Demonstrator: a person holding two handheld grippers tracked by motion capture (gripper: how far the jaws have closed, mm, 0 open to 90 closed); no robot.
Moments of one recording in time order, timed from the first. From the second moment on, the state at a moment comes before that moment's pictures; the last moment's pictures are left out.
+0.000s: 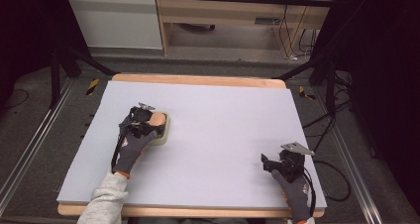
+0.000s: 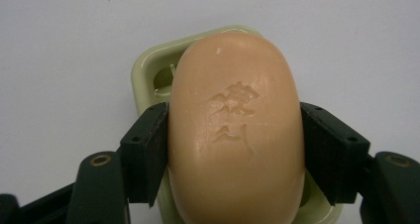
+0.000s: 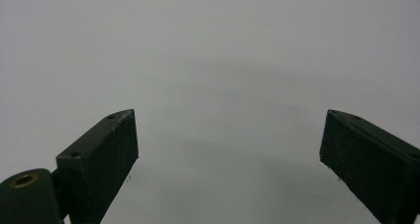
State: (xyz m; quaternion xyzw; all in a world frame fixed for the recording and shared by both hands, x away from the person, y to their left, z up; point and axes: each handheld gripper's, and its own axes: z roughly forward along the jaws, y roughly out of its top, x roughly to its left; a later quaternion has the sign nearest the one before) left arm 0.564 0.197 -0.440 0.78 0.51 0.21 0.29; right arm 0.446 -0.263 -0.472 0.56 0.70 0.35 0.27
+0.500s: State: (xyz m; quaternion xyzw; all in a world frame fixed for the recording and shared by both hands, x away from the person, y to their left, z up) left arm 0.566 0.194 -0.447 0.79 0.51 0.20 0.28; right arm 0.446 -0.263 -0.471 0.56 0.70 0.35 0.26
